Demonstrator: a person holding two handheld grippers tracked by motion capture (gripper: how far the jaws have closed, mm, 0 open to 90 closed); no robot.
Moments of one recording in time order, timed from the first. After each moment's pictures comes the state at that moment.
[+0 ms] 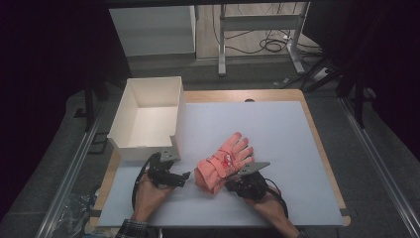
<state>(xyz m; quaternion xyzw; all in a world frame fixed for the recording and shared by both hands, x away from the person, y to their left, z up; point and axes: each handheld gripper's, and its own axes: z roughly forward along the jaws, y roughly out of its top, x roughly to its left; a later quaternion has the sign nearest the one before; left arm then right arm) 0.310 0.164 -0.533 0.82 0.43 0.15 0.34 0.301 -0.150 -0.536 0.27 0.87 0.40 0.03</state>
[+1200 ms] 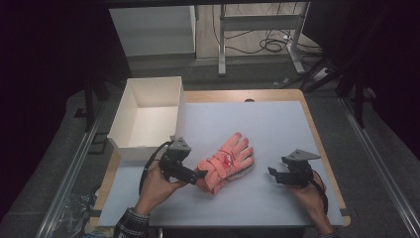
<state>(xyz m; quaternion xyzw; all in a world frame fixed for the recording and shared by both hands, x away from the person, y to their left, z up) 0.310 0.115 -0.459 0.85 0.34 0.07 0.39 0.339 -0.279 -0.527 0.39 0.82 0.37 0.20</state>
